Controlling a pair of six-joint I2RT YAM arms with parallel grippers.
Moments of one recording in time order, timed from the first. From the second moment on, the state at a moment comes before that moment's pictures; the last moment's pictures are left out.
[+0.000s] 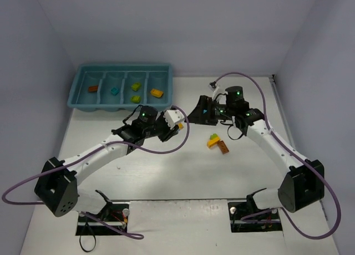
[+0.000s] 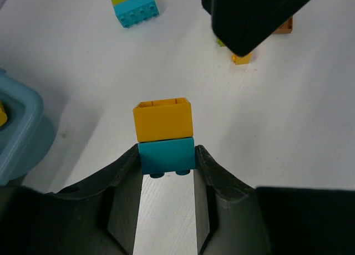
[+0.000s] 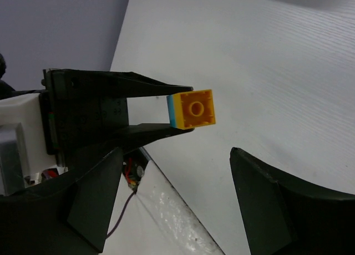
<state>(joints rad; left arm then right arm) -0.68 1.36 0.97 -0.11 0.28 0.31 0.36 1.34 1.06 -0.31 -0.67 0.55</state>
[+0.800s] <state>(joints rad) -0.68 1.29 0.97 -0.17 0.34 0.43 0.42 1.49 1.12 -0.24 -0.78 0.59</state>
